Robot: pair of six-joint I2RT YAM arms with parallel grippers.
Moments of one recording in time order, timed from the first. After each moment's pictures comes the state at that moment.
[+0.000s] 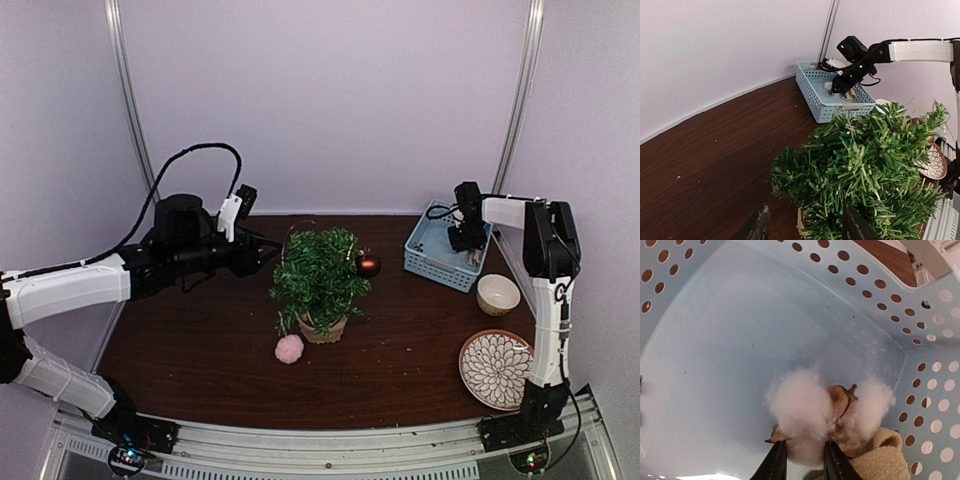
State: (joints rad) left arm -0.69 1.29 0.89 0.10 0.22 -0.13; right arm 0.06 2.26 1.77 -0.55 0.25 -0.05
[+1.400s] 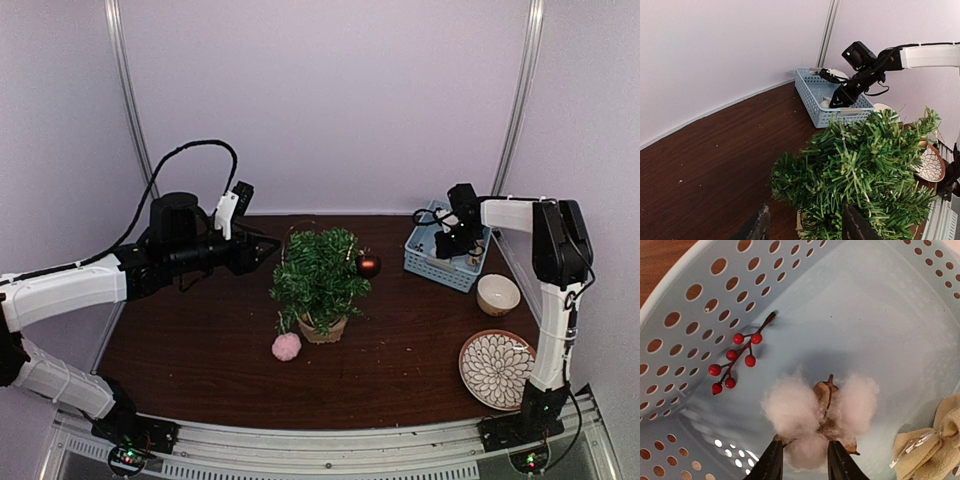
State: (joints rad) left arm -0.69 1.27 0.89 0.11 0.22 -0.13; right arm 0.14 2.10 1.59 -0.54 -0.01 -0.06
